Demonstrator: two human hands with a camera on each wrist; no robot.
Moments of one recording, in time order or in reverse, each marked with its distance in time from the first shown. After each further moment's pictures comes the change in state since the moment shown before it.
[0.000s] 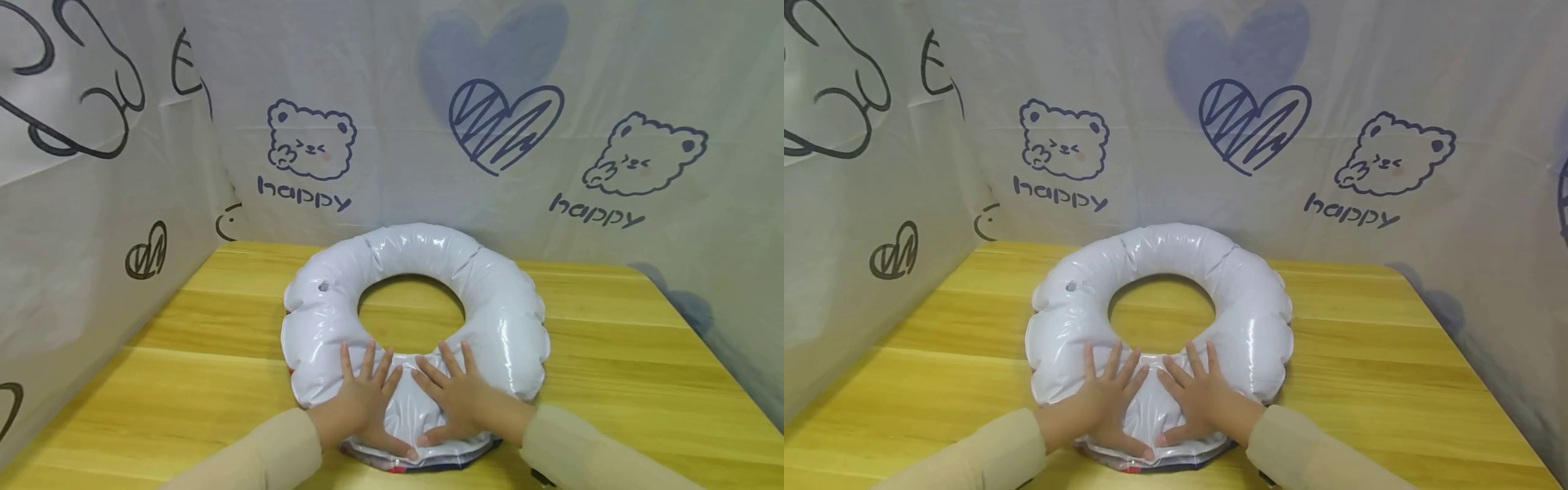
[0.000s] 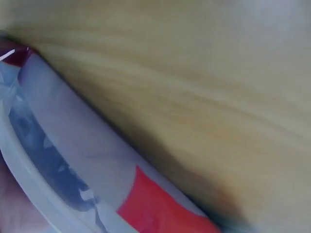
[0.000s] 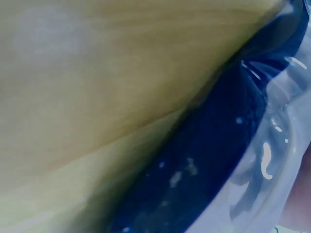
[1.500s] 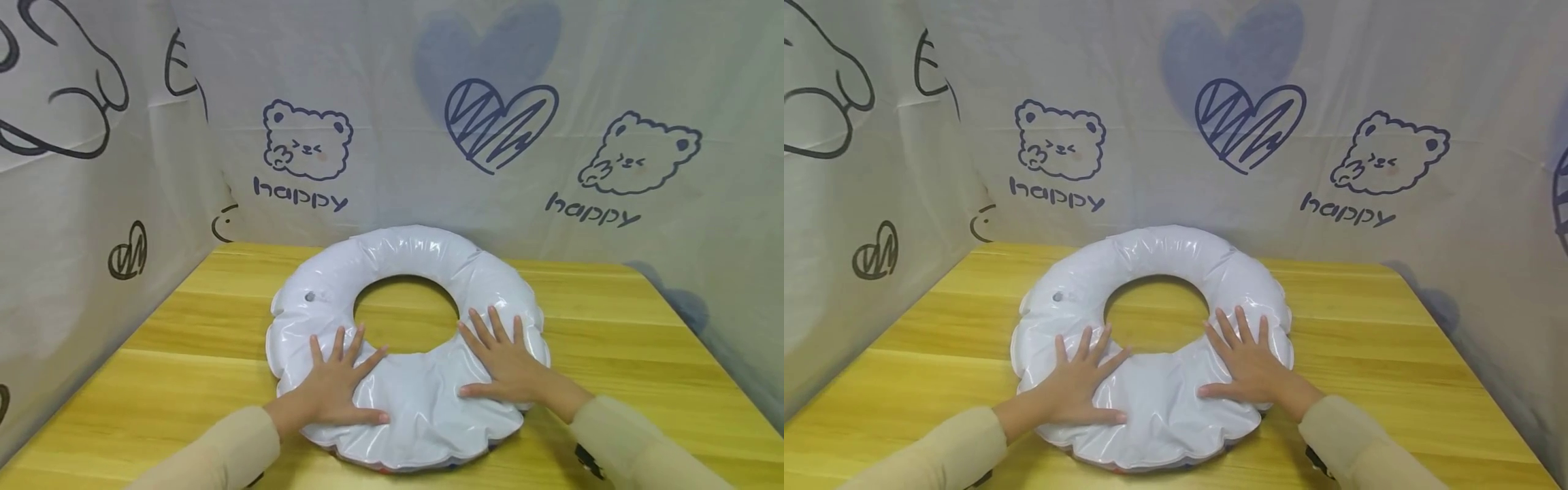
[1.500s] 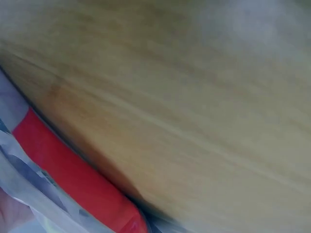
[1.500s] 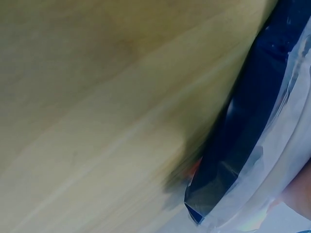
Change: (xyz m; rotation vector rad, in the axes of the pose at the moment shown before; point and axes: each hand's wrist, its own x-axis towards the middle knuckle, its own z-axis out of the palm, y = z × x) left_hand 0.002 -0.054 0.026 -0.335 0.288 0.092; right_hand -0.021 0.080 0.019 0.241 0.310 0.064
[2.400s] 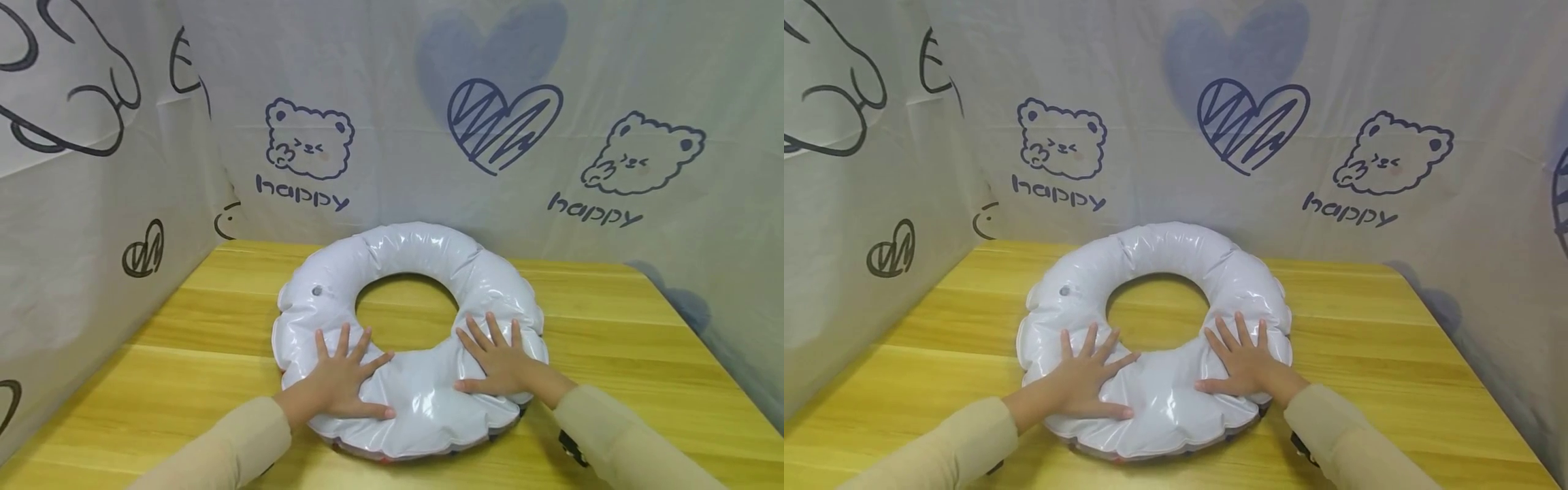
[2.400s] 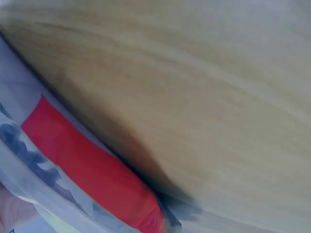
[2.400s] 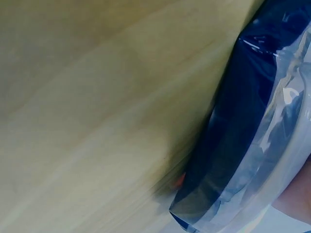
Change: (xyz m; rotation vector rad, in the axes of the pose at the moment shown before) left_hand 0.010 0.008 -0.012 0.103 -0.146 -0.063; right_hand 0.012 -0.006 -0.011 0.030 -0.236 0.111
